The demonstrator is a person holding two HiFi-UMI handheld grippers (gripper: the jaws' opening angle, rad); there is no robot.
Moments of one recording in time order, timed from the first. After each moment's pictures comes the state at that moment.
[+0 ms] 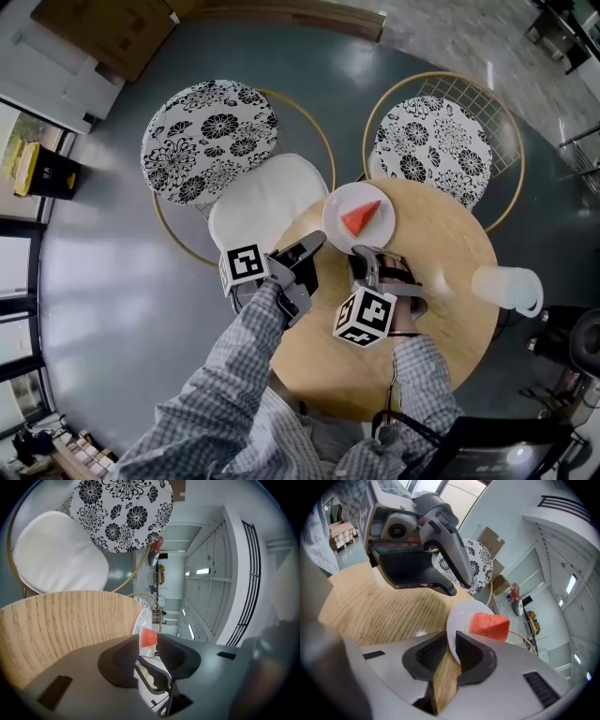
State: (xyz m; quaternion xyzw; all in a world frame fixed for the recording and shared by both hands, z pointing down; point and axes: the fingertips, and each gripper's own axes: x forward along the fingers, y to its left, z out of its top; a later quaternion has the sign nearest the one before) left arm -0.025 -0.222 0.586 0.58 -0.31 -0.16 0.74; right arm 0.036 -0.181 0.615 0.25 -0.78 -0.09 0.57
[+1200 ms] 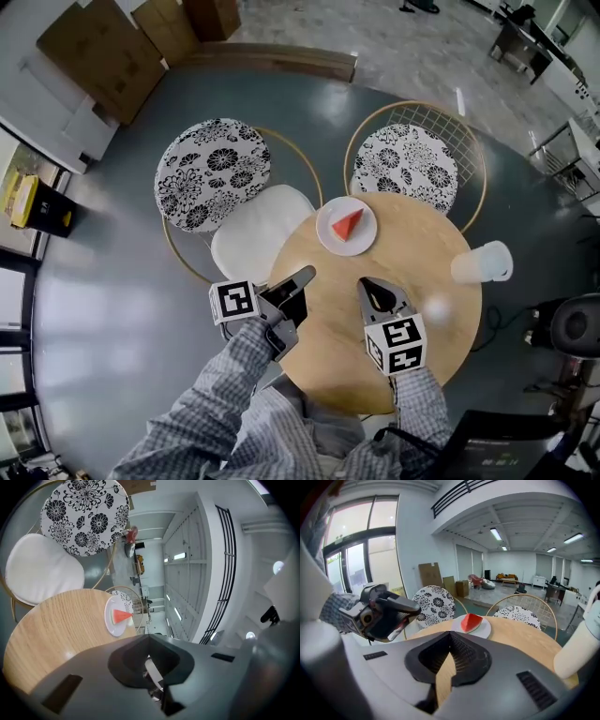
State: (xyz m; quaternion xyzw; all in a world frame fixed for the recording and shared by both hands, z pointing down) left arm -0.033 -0.154 0.485 0.69 -0.22 -0.15 0.67; right arm 0.062 -0.121 0.502 0.48 -0.81 0.21 0.25
